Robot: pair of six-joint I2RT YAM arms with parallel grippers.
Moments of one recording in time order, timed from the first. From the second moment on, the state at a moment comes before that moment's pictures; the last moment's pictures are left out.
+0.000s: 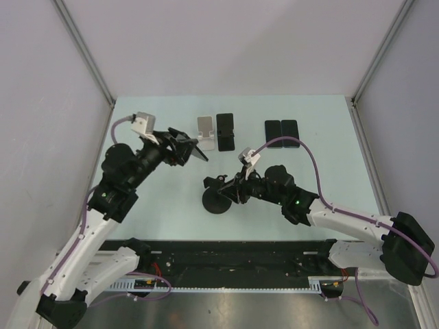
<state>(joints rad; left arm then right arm) -0.49 0.81 0.90 -0.10 0.18 -0.31 0.91 1.17 0.66 0.32 -0.22 0.34</state>
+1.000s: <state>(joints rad) -0.50 0.85 0.96 -0.18 0.15 -0.70 1.00 1.02 0.84 0.08 0.00 0.11</state>
